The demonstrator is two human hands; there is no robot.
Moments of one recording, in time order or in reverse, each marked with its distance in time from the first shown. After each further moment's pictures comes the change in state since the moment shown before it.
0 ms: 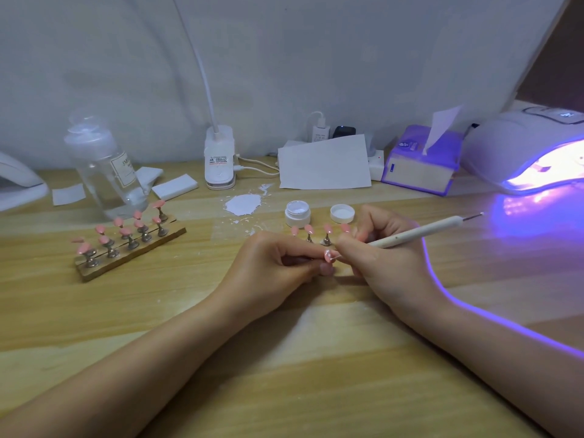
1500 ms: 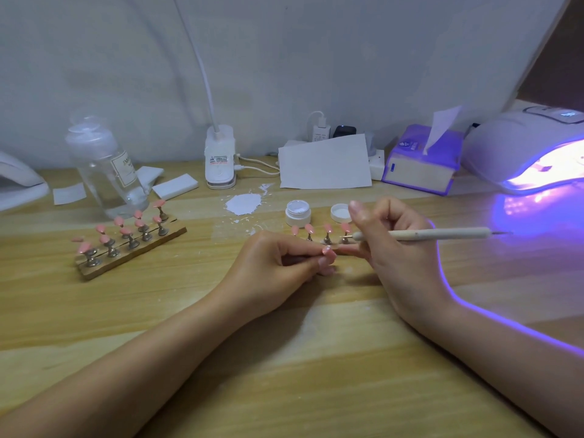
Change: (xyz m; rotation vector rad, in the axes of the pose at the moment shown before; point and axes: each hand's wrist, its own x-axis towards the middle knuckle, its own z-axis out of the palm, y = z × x) left_hand 0.001 -0.001 0.001 0.004 -0.001 -0.062; right_hand 0.000 -0.005 0.000 0.092 0.134 0.010
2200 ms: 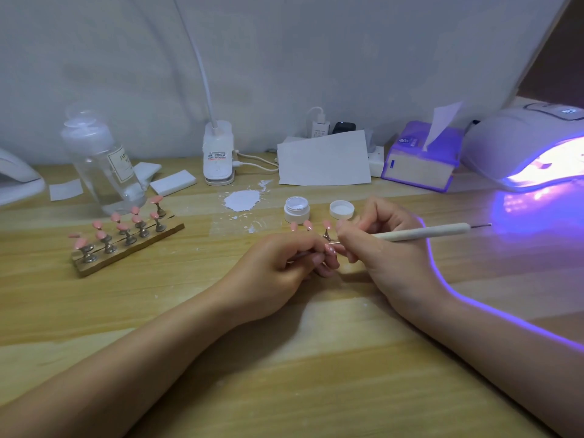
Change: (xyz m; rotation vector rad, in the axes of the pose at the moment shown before) left_hand -0.002 0.002 -0.001 0.142 -0.182 0.089; right_hand 0.000 0.002 -0.003 -0.070 -0.099 0.025
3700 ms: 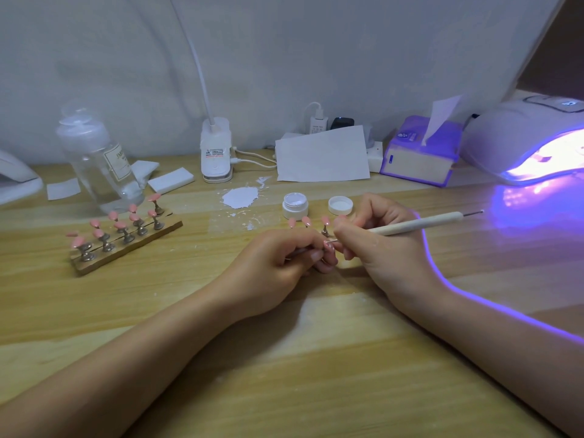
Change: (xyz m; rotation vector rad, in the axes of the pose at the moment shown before) left_hand 0.001 0.000 0.000 0.018 0.001 0.006; right_hand 0.001 -0.001 0.001 -0.019 -0.047 -0.020
